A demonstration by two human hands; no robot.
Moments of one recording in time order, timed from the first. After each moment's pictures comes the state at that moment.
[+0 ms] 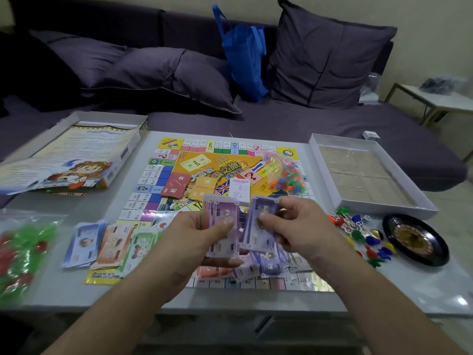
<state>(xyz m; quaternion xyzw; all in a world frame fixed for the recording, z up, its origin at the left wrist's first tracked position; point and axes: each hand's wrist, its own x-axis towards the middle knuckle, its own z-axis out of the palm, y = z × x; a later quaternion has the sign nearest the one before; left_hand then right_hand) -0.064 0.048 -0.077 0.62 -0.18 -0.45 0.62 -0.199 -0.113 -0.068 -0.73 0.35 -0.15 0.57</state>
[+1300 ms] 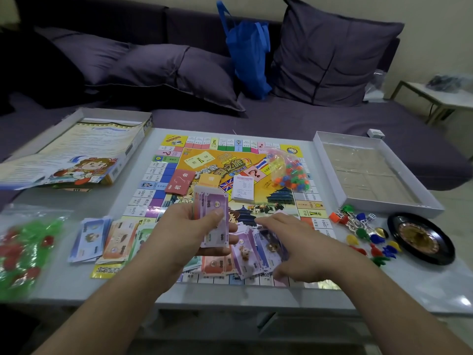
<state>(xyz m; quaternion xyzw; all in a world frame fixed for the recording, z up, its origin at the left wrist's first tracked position) -0.052 0.051 -0.077 0.66 -0.17 -0.39 0.61 -0.201 -0.130 -0.091 -0.95 0.20 0.17 0.15</state>
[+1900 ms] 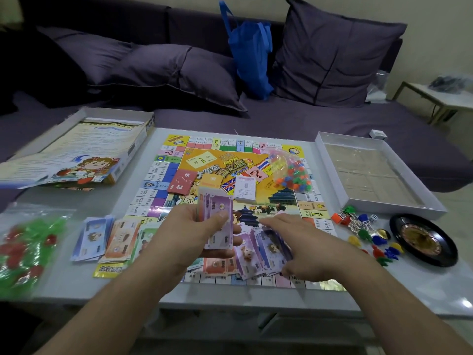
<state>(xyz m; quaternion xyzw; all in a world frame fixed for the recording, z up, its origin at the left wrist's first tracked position) -0.054 0.051 -0.077 0.66 -0.16 -0.40 0.61 -0.202 -0.129 -0.085 -0.95 0.22 0.18 0.15</state>
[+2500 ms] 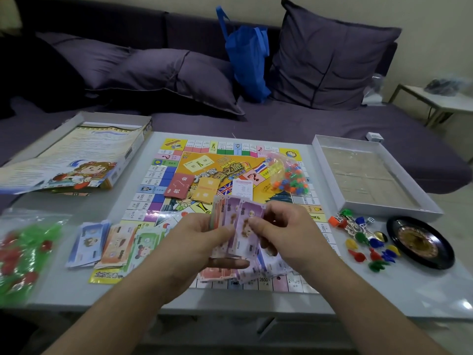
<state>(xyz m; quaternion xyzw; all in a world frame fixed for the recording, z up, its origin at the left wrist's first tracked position) -0.062 0.051 -0.076 0.60 -0.19 -0.49 0.61 -0.191 -0.100 -0.082 -0.78 0.27 -0.18 0.54</state>
